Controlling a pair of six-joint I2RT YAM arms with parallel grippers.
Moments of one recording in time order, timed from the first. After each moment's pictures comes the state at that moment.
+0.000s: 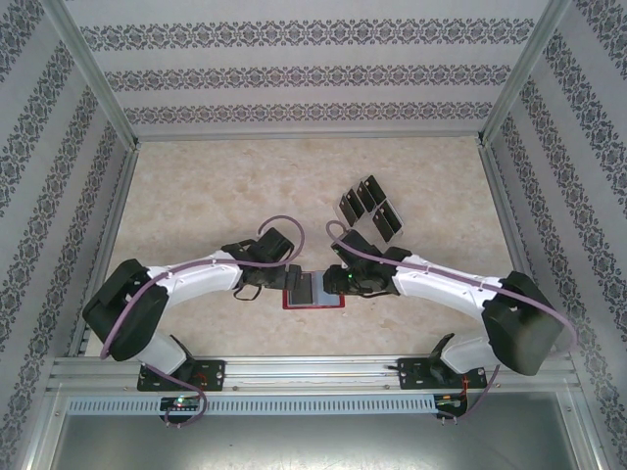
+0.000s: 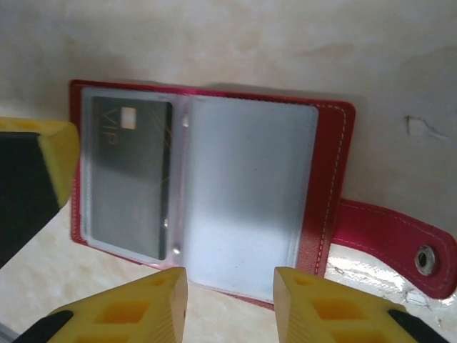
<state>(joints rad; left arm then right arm) -0.72 1.53 0.82 -0.46 -0.10 -0.60 0.80 1.40 0.77 -0.48 -0.13 0.77</state>
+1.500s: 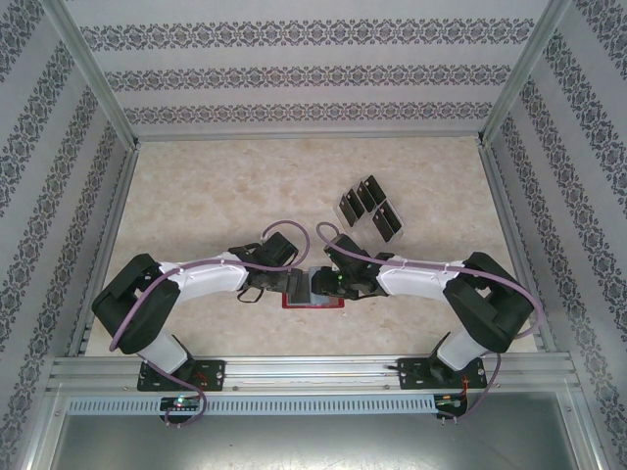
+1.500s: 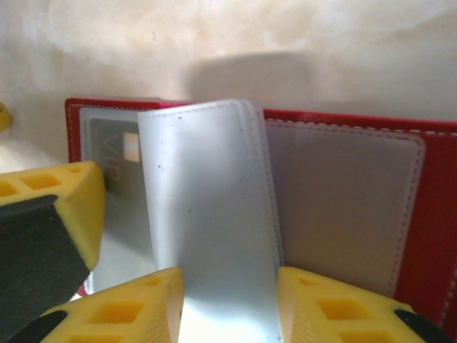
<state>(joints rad) -0.73 1.59 0.80 -0.42 -0.13 -0.58 0.80 1.57 0.72 -0.18 -0.24 0.88</state>
